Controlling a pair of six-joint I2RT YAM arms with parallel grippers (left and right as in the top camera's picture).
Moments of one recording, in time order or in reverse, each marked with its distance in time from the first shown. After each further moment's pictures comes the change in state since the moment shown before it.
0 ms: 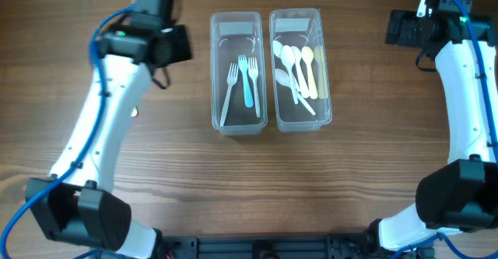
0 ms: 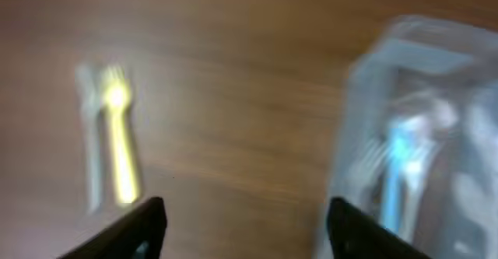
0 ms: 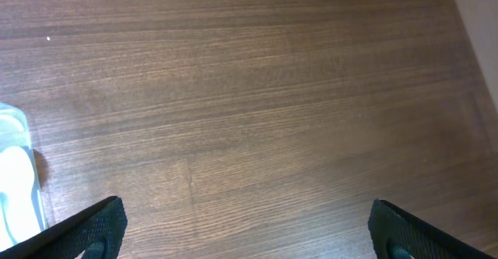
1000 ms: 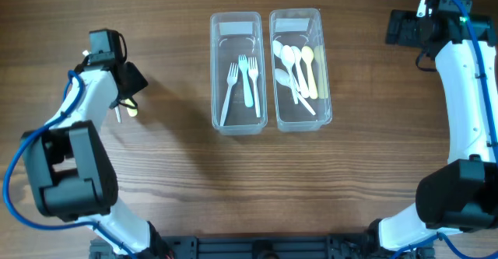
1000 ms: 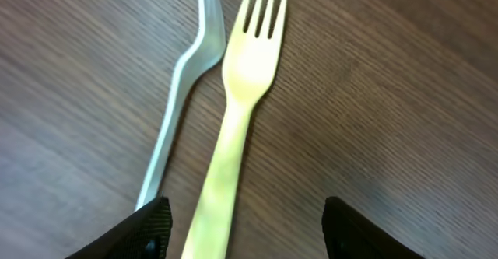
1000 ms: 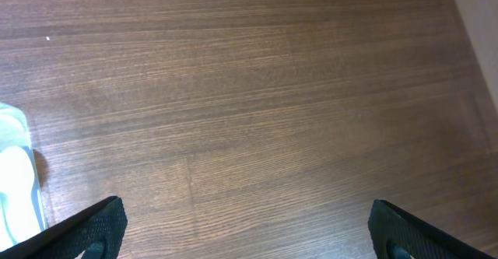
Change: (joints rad) left arm 0.315 0.187 -0.402 0.457 0.037 -0.074; right arm 0.000 0.000 0.000 0.000 0.000 0.000
